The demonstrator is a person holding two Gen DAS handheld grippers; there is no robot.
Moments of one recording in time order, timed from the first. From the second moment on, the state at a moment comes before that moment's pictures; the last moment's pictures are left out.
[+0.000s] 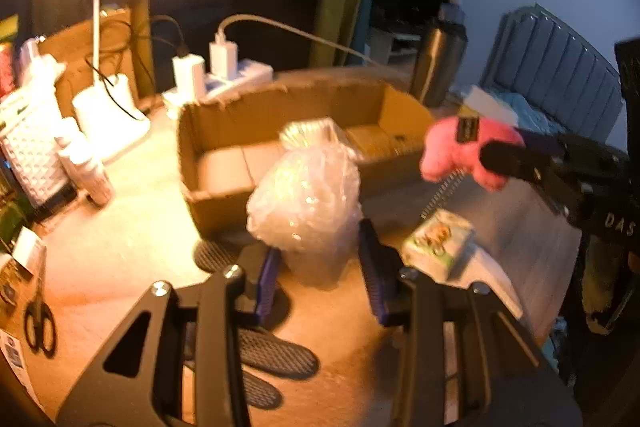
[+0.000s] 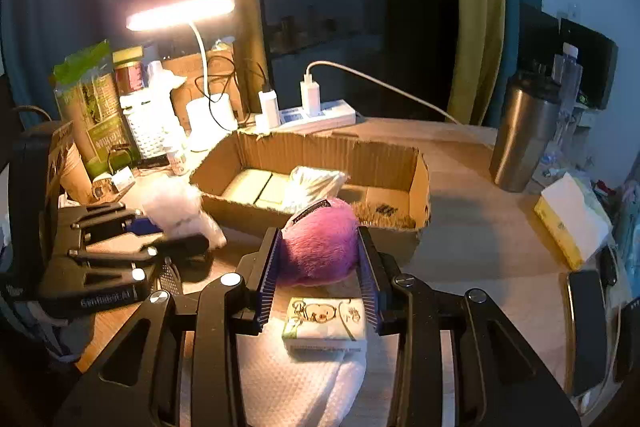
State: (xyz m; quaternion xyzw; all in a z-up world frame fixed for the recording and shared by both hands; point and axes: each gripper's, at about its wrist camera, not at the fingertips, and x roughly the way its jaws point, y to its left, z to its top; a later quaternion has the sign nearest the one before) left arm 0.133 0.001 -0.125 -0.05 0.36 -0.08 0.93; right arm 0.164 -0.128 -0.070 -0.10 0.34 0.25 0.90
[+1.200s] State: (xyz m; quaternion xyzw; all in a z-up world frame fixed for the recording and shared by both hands) left arm 0.196 0.054 -0.126 -0.06 0.35 -0.02 0.93; right arm 0.225 -0.074 -0.057 -0.12 0.32 0.28 0.90
